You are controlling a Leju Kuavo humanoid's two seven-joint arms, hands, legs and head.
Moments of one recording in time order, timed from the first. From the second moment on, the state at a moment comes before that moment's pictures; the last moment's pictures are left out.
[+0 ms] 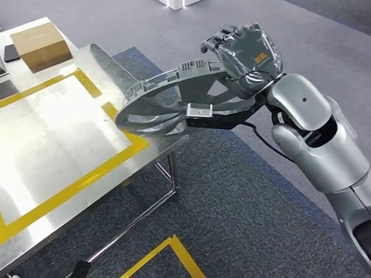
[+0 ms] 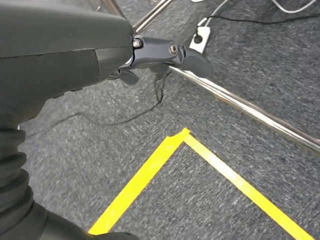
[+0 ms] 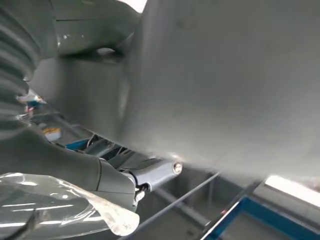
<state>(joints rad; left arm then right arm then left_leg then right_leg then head) -0.03 -0.01 0.27 -0.21 -0.57 0.56 -0.15 -1.01 -0.21 0.74 -1.45 0.97 -0.06 -0.02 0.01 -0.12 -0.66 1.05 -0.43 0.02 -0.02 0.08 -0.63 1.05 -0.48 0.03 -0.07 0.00</state>
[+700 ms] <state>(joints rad) -0.04 -0.02 0.25 -0.21 -0.62 0.54 -0.13 -1.00 -0.06 0.88 -1.36 1.04 -0.06 0.01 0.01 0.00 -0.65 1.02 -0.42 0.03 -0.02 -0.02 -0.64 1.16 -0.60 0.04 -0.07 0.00</state>
